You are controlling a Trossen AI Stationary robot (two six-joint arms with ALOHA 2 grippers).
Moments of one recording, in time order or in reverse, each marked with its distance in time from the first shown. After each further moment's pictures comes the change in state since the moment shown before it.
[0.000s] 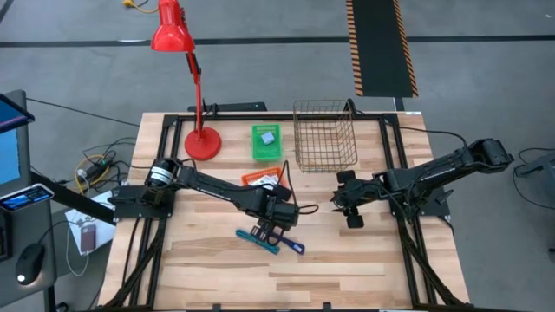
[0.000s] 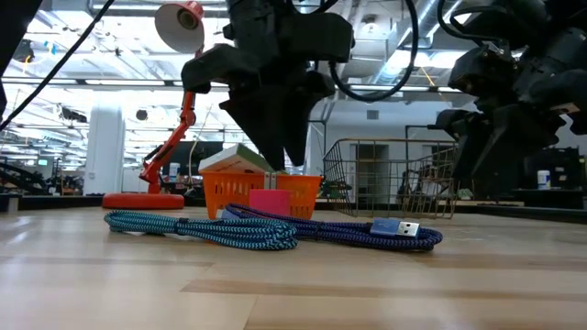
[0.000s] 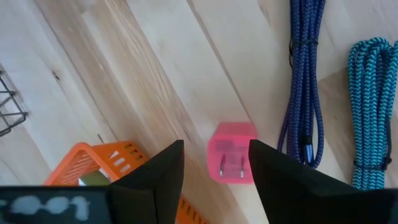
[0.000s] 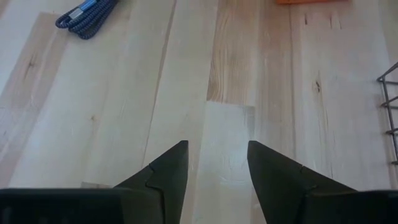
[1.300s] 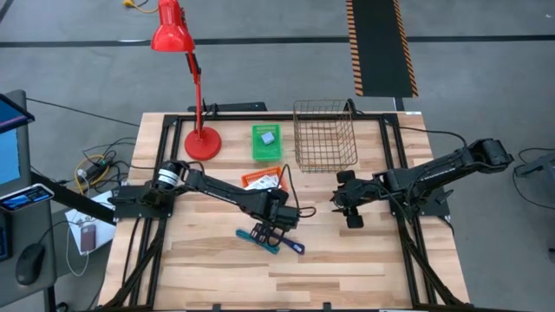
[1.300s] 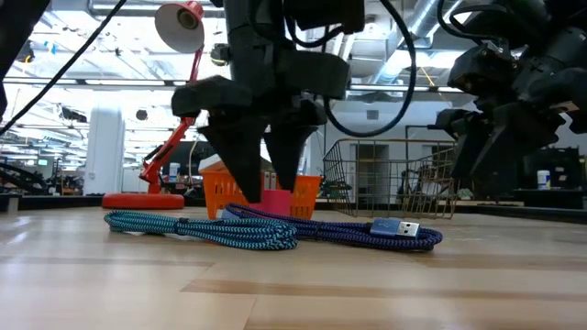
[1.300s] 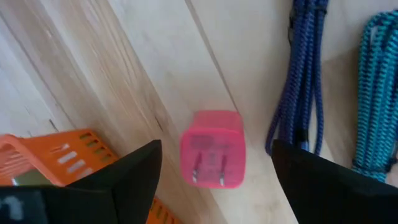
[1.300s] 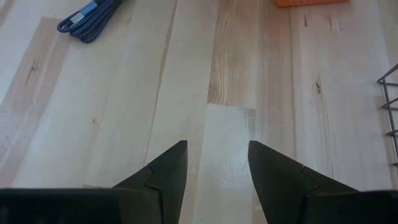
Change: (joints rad) left arm 0.001 0.065 -0.001 -0.041 0.028 -0.071; right arm 0.000 0.000 0.000 0.007 -0.002 0.007
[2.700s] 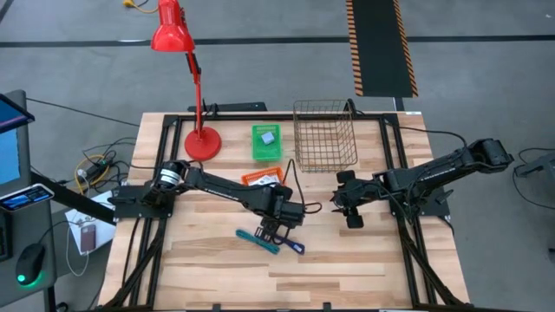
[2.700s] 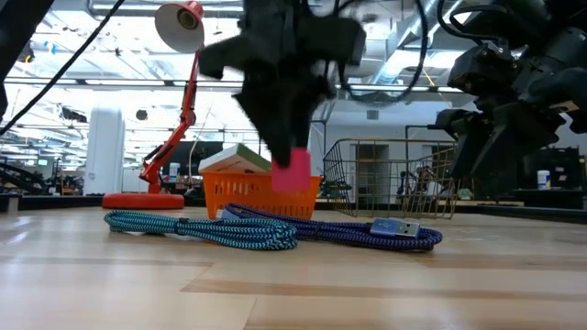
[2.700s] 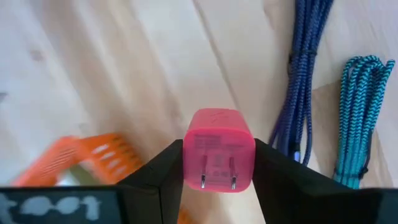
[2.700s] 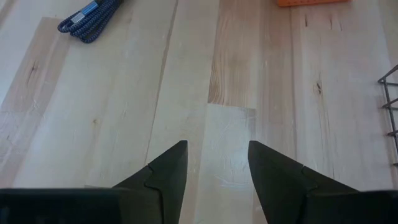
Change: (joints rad) left arm 0.011 0.015 0.139 -0.095 0.016 -0.037; right arm 0.000 0.000 0.000 0.001 -0.001 0.001
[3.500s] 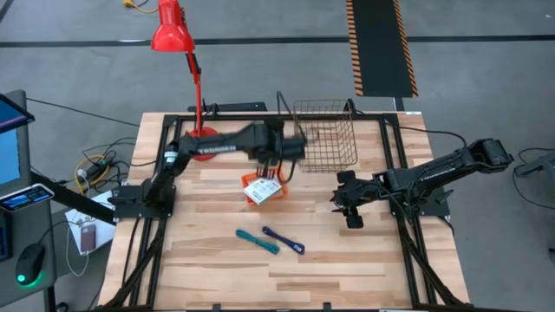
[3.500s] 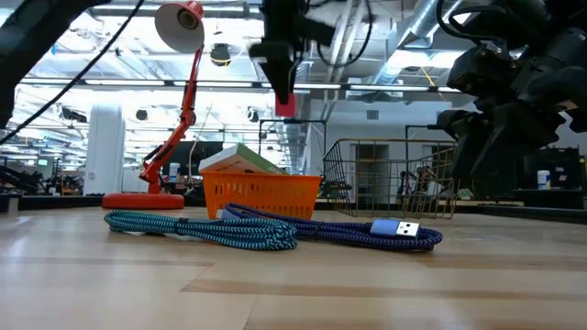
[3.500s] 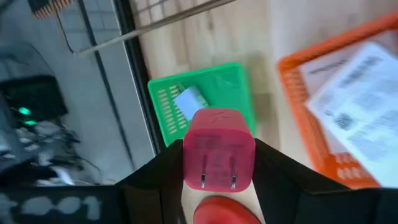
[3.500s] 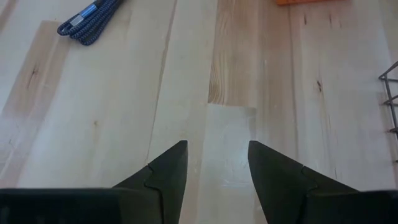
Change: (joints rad) left arm 0.287 0.000 0.444 -0.453 -0.397 0.096; right arm 0.000 0.000 0.000 -0.001 -0.001 0.019
